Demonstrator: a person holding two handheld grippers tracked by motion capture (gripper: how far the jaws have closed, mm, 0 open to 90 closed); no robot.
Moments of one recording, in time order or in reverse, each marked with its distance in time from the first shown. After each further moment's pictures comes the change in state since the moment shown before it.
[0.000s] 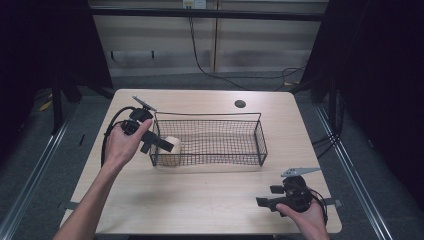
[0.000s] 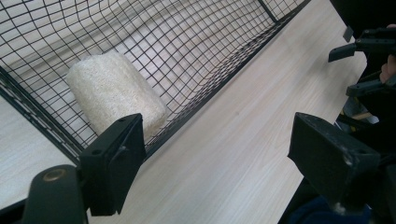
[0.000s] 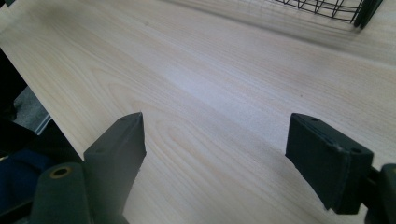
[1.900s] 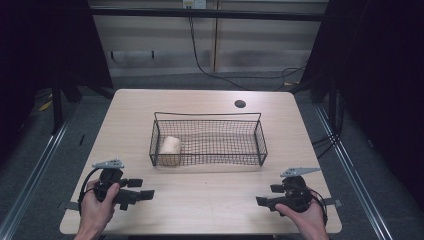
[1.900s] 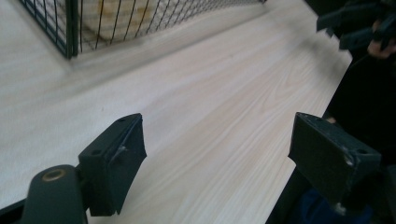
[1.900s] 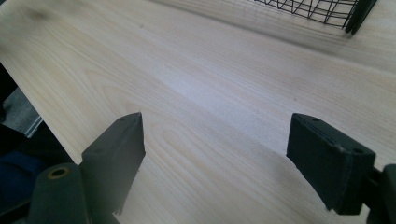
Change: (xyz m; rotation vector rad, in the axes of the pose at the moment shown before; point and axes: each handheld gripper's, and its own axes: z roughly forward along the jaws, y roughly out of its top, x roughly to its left) left arm -0.003 -0.165 0.021 -0.272 -0.033 -0.022; right arm 0.001 0.001 0.000 -0.007 -0.026 -0.011
